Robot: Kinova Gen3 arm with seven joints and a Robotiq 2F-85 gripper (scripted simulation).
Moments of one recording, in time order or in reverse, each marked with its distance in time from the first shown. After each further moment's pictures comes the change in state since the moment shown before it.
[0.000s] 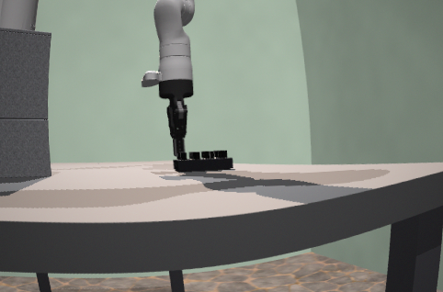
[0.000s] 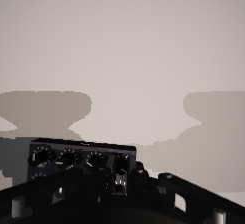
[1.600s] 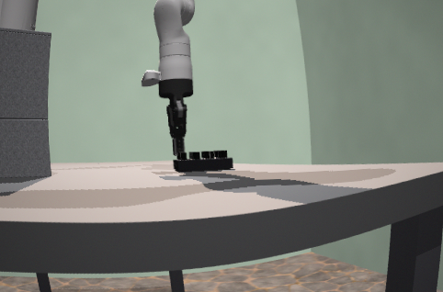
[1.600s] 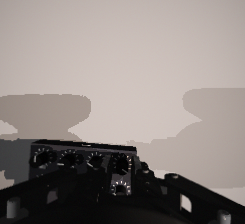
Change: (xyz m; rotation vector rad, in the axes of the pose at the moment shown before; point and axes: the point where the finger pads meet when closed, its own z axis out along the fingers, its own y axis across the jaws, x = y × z) arm 0.001 -0.001 -0.001 0.000 0.002 0.014
